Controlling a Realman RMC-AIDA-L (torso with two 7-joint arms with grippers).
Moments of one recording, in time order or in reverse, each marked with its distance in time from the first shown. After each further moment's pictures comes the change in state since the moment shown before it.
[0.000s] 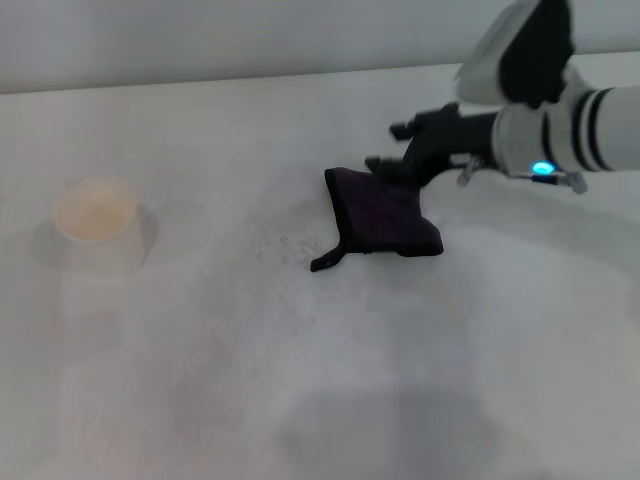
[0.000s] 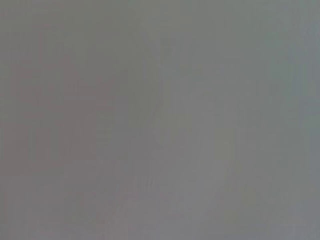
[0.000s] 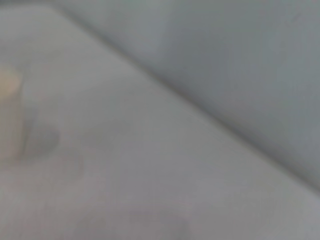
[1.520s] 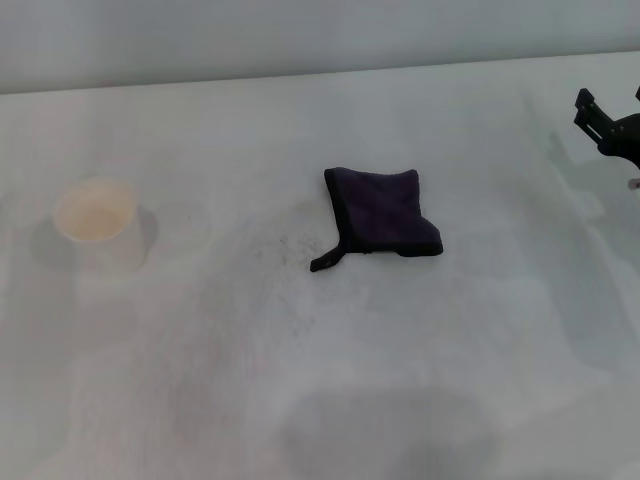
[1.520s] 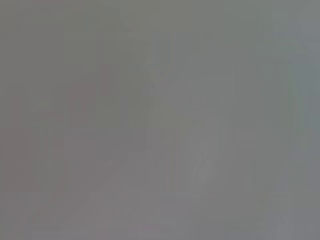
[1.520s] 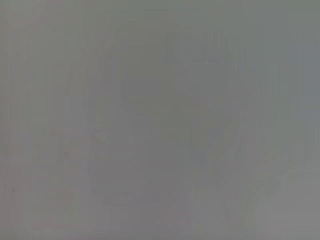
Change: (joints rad) left arm -0.024 -0.004 0.009 -0.009 -0.001 0.012 0.022; right arm -0.039 0.011 0.580 0.871 1.382 0.228 -1.487
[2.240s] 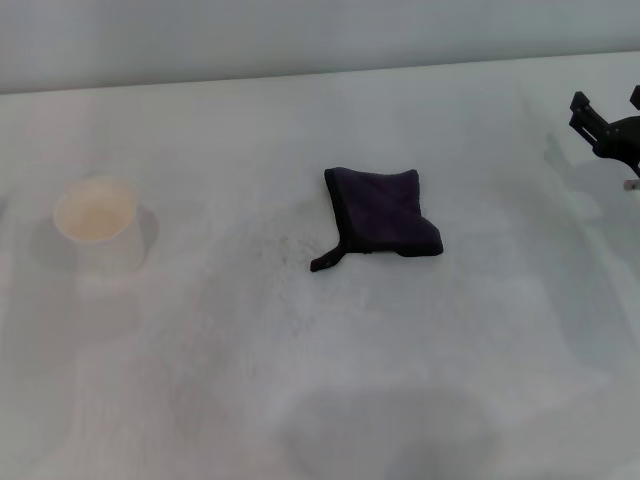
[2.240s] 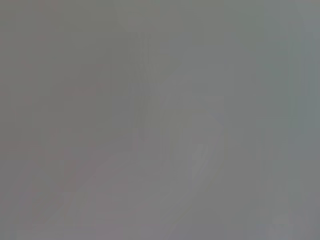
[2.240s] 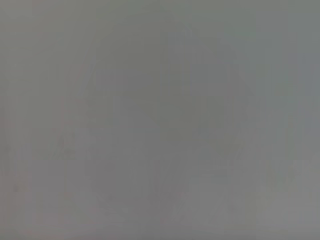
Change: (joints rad) left arm -0.012 -0.001 0.000 -0.002 0.008 0.025 0.001; right arm 0.008 0.001 0.002 0.015 0.000 -0.005 0.020
